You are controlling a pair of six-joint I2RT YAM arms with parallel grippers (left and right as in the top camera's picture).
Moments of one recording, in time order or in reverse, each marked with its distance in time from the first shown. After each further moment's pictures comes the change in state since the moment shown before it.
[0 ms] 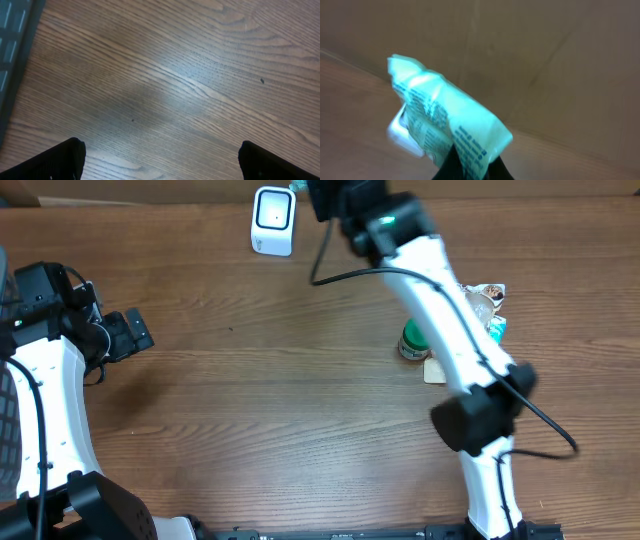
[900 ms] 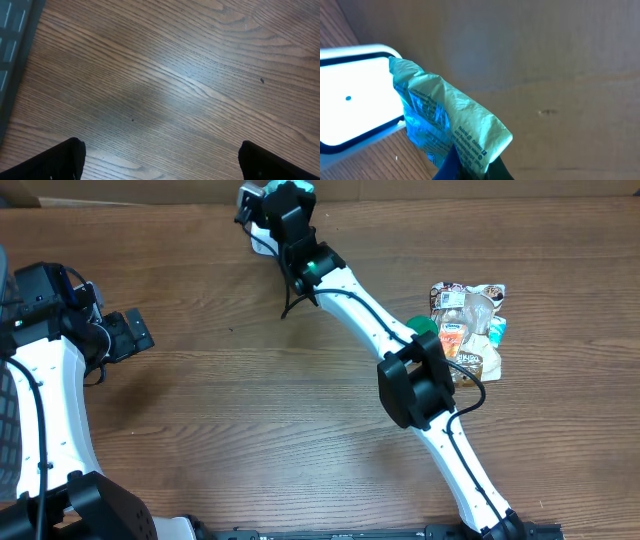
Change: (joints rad) left arm 0.000 0.000 0.000 0.001 0.000 0.000; right arm 0.067 0.379 -0.002 0.596 0.166 -0.985
